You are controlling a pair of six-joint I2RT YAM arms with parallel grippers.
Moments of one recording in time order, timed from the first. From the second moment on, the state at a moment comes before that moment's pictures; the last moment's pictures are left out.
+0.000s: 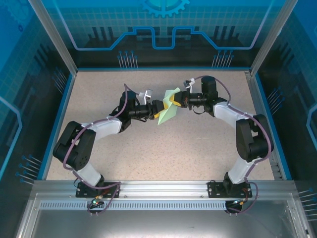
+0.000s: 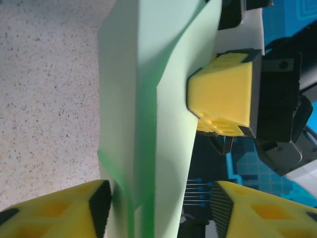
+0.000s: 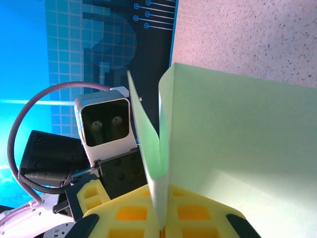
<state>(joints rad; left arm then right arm) -0.40 1.65 0.86 0.49 0.80 -1.09 0.26 1.74 1.10 0.15 -1.04 0.97</state>
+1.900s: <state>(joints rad) -0.59 1.86 1.37 -0.73 -0.12 -0.63 0.26 1.54 1.09 -0.57 -0.27 0.59</state>
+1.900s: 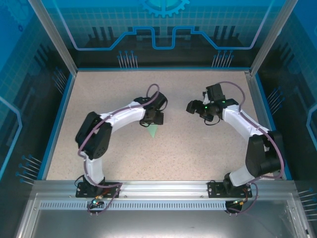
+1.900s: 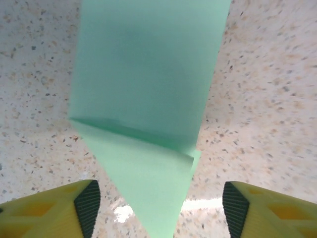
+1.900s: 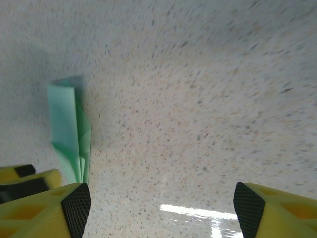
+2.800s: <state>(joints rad) -0.22 1.58 0.94 -0.46 0.09 -0.82 0.76 2.15 1.54 -0.55 -0.29 0.60</state>
